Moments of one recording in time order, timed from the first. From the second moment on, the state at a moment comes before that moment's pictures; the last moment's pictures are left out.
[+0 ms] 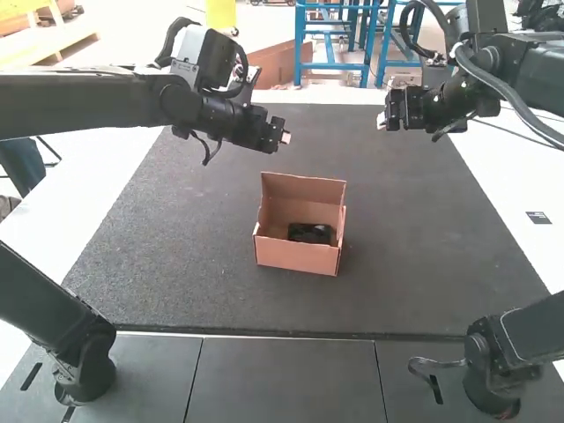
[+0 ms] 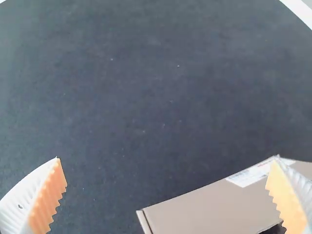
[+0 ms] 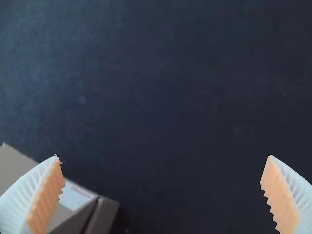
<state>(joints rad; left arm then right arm) -0.56 1.37 1.13 -0.33 -0.03 -0.07 0.27 1.25 1.18 -0.63 -0.03 0.05</state>
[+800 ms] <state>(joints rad) -0.70 1.54 1.19 -0.39 -0.06 -0.04 0.24 1.15 1.12 -0.79 -0.11 0.07</state>
